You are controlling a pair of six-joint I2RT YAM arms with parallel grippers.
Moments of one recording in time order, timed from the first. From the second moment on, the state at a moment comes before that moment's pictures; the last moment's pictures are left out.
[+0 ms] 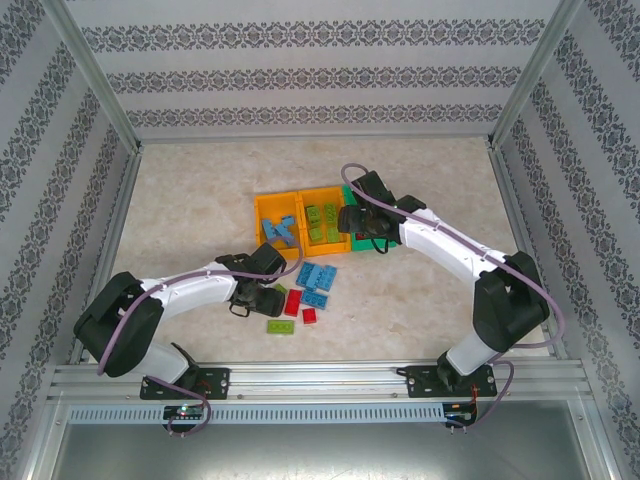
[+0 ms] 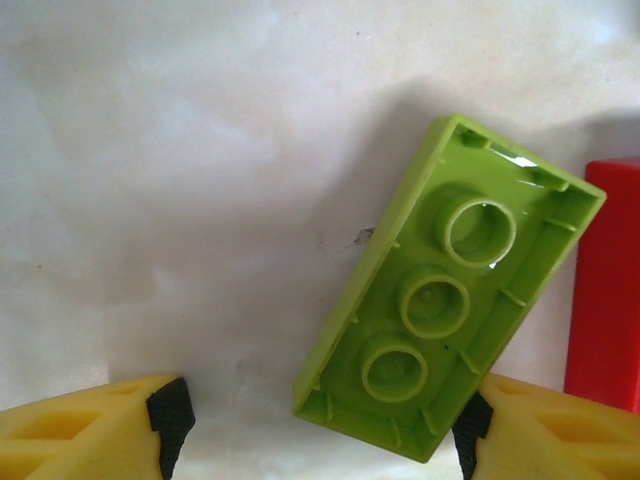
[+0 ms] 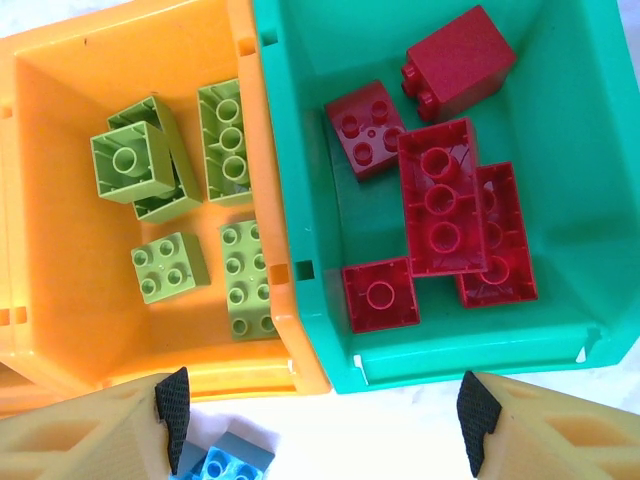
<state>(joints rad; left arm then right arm) -0.67 1.47 0.72 -0.62 -0.02 -0.42 0.55 1.59 1.20 -0.63 0.12 0.62</state>
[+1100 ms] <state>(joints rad) -0.68 1.45 0.77 -0.51 -0.05 -0.27 0.51 1.53 1.09 -0.58 0.11 0.66</state>
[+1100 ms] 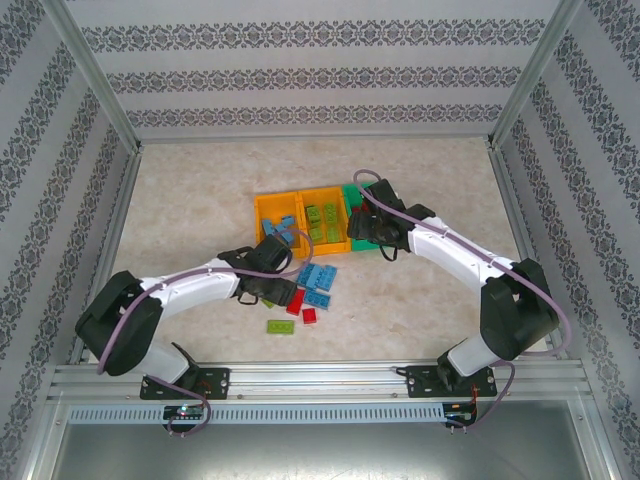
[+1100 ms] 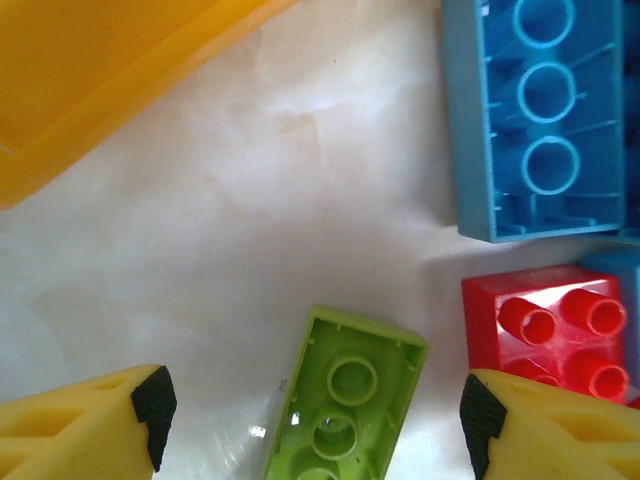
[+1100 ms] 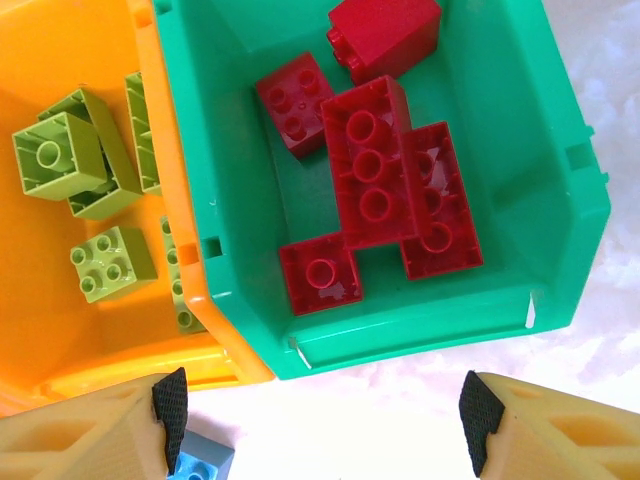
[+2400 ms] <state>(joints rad) -0.68 1.54 0.78 -0.54 -0.05 -0.29 0.50 1.52 1.07 -0.56 0.10 0.66</state>
